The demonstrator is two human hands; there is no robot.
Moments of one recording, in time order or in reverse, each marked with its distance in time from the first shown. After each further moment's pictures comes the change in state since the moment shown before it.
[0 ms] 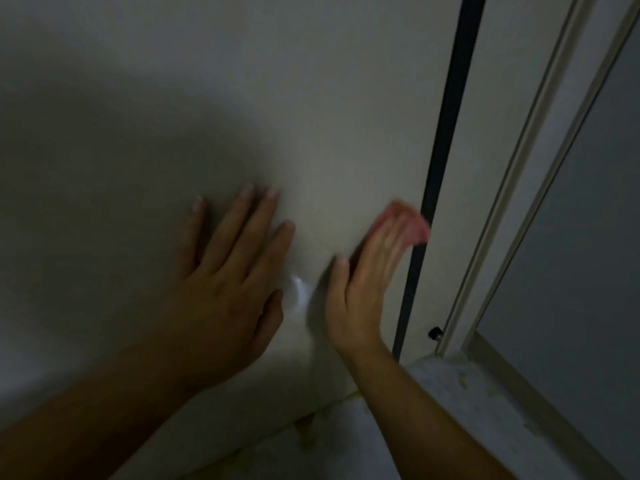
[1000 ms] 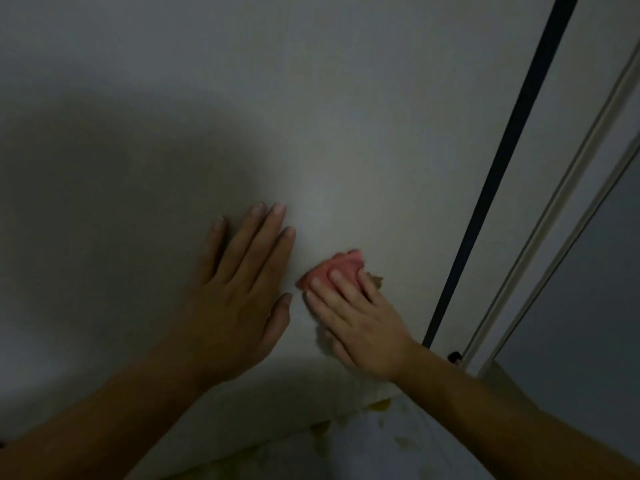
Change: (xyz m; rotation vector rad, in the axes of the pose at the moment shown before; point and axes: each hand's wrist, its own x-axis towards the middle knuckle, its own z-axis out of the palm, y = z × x) left_hand -0.038 -0.042 -0.009 -0.006 0.100 -0.084; right_hand 0.000 0.001 -0.011 -0.618 -0.440 -1.117
